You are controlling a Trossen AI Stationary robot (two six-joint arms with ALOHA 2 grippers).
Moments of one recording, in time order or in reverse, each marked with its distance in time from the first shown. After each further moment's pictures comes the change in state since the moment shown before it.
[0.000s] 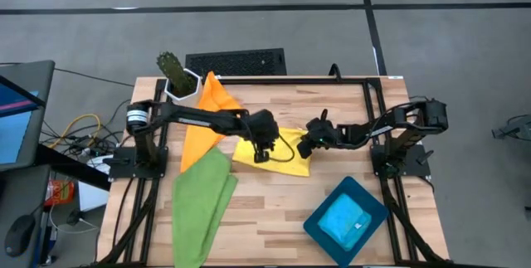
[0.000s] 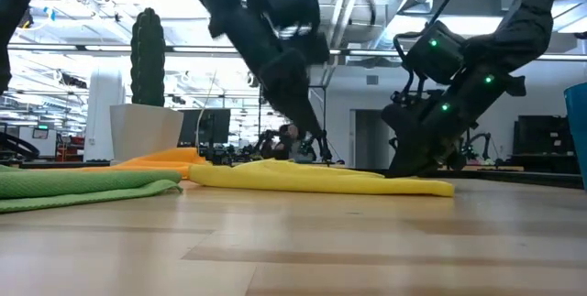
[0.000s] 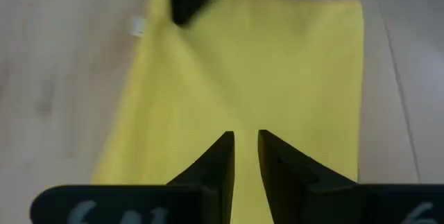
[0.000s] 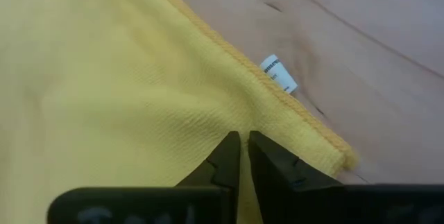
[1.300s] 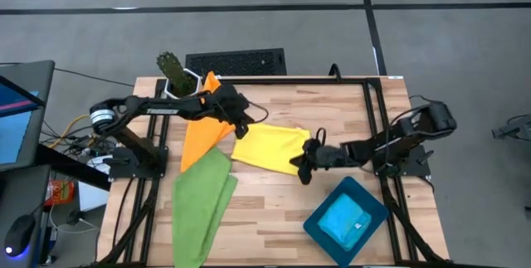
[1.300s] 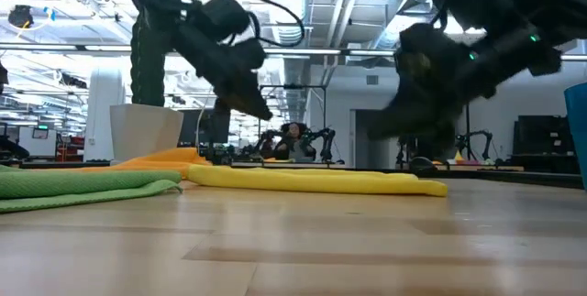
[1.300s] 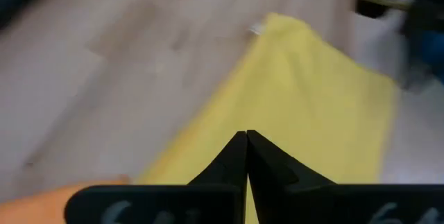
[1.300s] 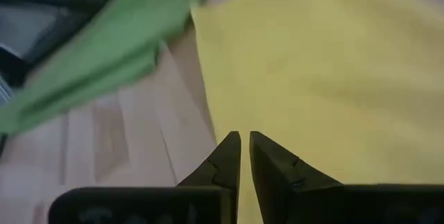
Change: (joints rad) left arm 0.281 -0.319 -0.393 0.259 0.183 -0.242; right arm 0.328 -0.053 -0.002 0.227 0.008 0.073
